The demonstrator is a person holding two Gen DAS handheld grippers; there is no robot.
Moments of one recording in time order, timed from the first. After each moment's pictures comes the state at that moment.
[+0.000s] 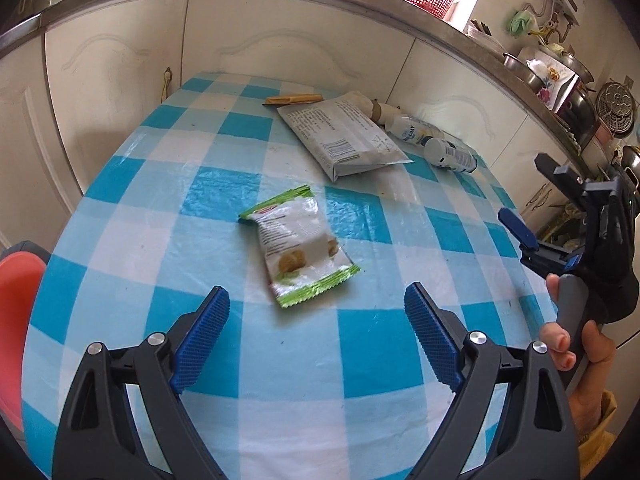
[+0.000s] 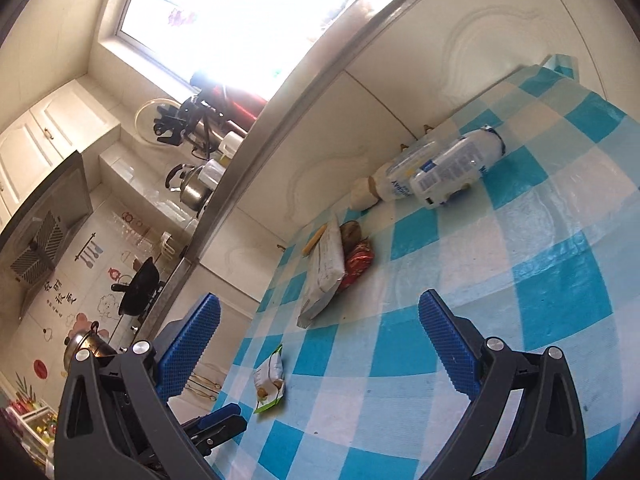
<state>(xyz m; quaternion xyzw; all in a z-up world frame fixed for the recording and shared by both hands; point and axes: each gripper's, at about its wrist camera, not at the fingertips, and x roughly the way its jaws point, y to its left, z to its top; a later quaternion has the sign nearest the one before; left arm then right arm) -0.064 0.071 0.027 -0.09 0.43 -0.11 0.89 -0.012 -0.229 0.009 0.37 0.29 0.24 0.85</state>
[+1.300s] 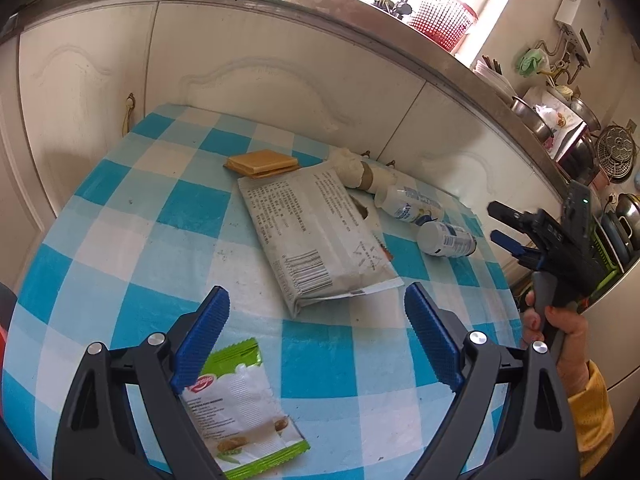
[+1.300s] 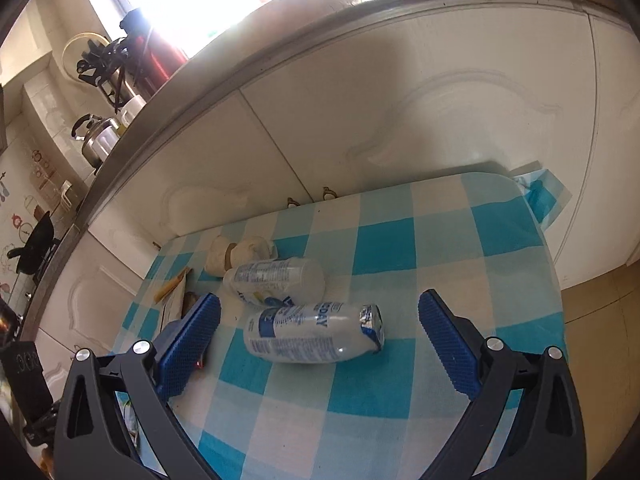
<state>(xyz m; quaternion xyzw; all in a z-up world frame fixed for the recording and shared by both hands) 0.039 0.048 0.049 -0.15 0.40 -0.13 0.89 0.137 -0.293 0.036 0.20 0.38 0.15 0.89</state>
